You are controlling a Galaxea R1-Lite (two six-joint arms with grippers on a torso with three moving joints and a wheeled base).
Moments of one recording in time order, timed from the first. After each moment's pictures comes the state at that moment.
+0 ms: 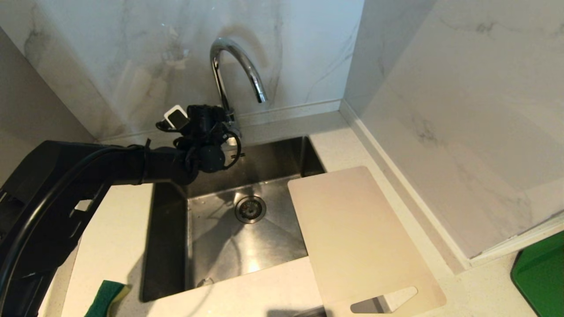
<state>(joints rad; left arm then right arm) -0.46 2.36 -1.95 -0.30 0.84 -0.69 0.00 0.00 0.00 0.00 0.00 0.01</state>
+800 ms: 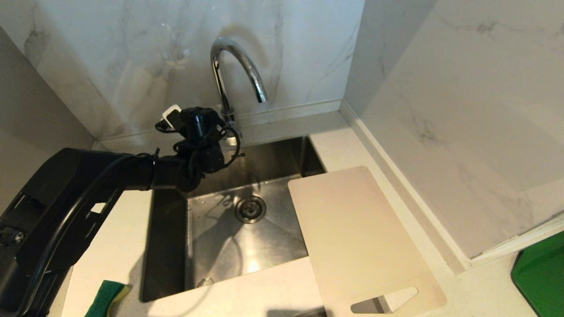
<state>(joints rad) -0.44 2.41 -1.95 -0.55 0.81 -0.59 0.00 0.00 0.00 0.00 0.00 0.01</state>
